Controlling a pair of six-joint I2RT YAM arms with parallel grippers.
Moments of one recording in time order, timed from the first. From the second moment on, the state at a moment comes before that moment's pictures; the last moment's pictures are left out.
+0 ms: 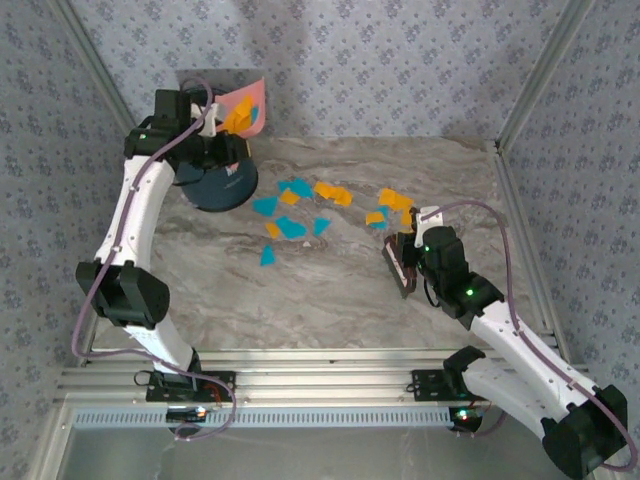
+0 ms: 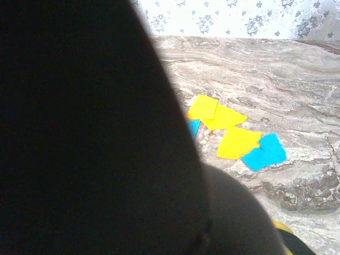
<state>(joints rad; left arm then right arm) -0.12 1.71 1.91 -0.99 0.55 -0.36 0.51 0.84 0.63 -0.25 0.26 0.20</state>
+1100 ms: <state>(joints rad) 0.03 1.78 1.81 -0.56 0.86 -0.85 0.51 0.86 0.63 -0.25 0.25 0.21</state>
